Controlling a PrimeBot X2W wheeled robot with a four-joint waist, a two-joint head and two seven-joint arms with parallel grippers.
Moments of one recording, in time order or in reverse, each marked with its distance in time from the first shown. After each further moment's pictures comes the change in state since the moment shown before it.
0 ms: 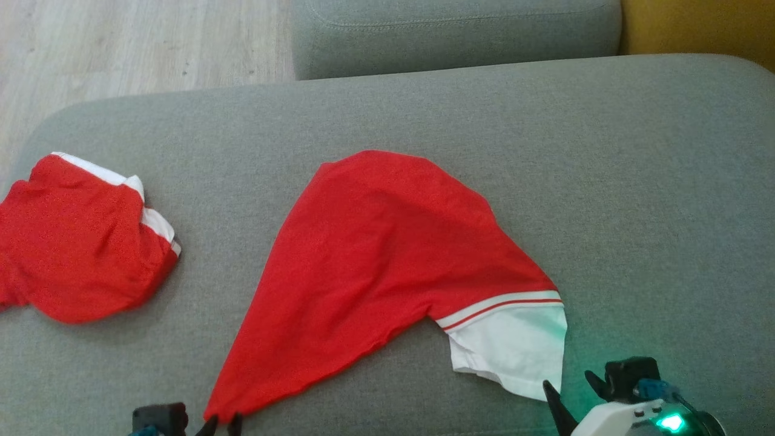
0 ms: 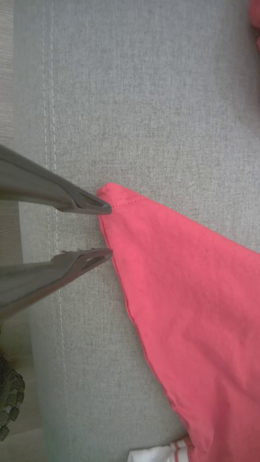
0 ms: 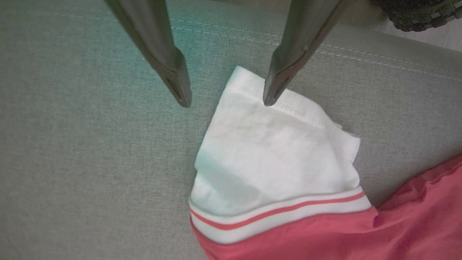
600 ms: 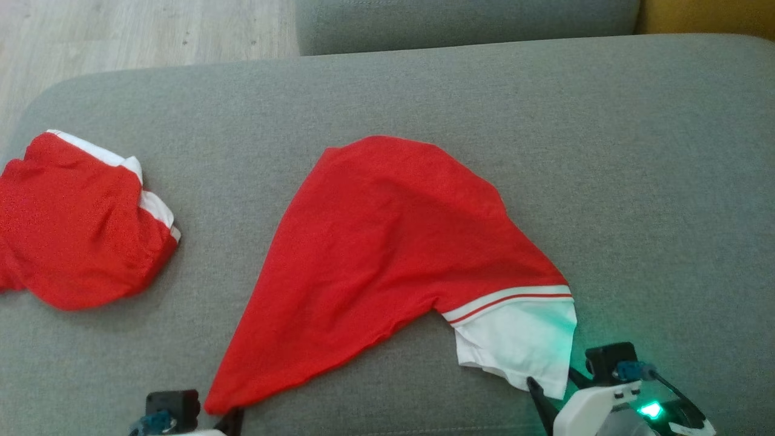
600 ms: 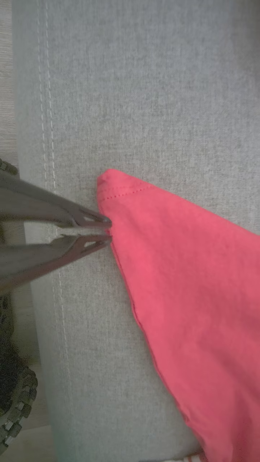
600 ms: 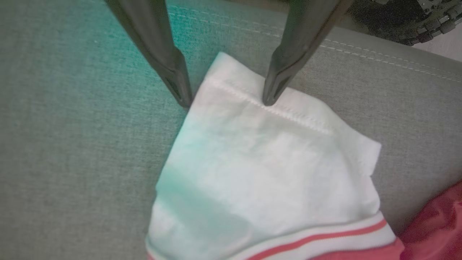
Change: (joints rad) left arm -0.043 0.014 -0.033 0.017 -0.007 -0.001 0.040; right arm -0.085 0.000 0.041 0.109 0.040 0.000 0.043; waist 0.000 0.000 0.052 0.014
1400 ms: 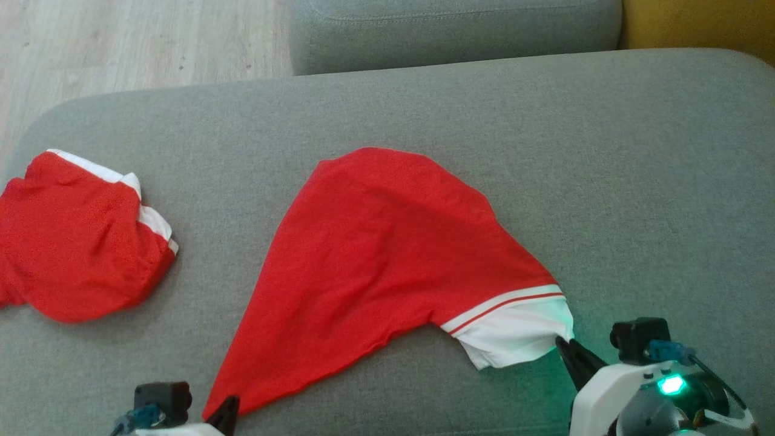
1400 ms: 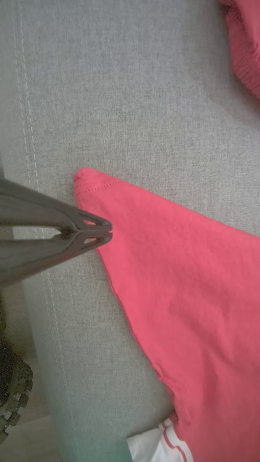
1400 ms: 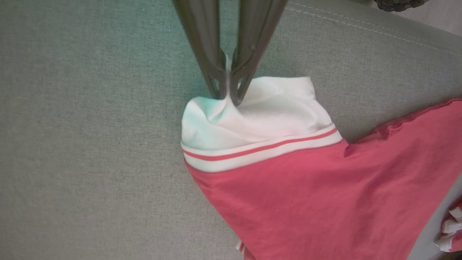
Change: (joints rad) left arm 0.012 0.033 0.000 -0.081 -0.036 -0.009 0.035; right arm 0.007 -0.034 -0.018 -0.178 0.061 0.000 0.021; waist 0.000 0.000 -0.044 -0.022
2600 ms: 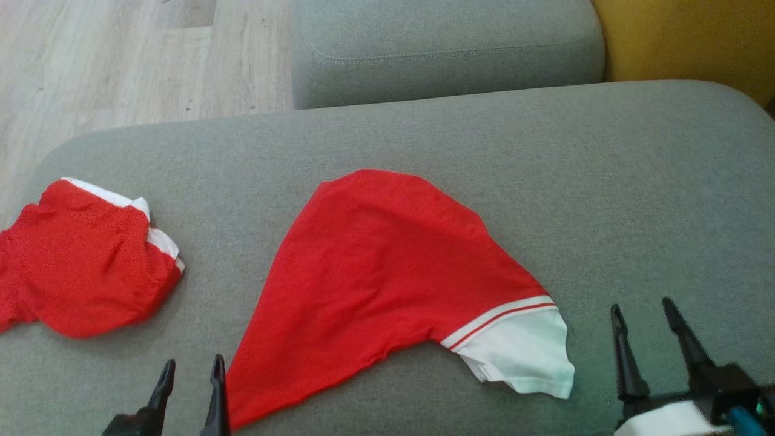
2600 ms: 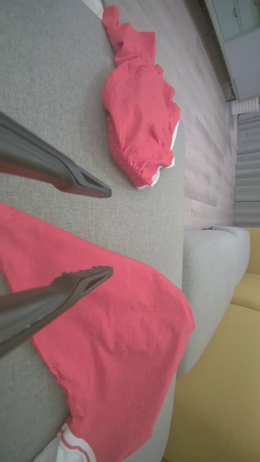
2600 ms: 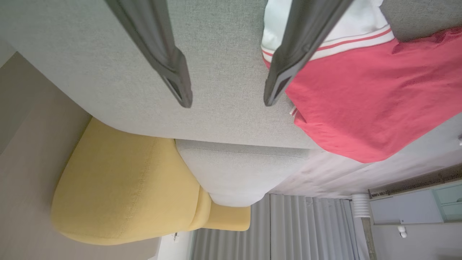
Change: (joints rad) left arm -0.009 -0.019 0.001 0.107 0.081 0.071 -0.575; right arm 0.054 0.035 -0.173 0.050 -0.198 0.000 -0.634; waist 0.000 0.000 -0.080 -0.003
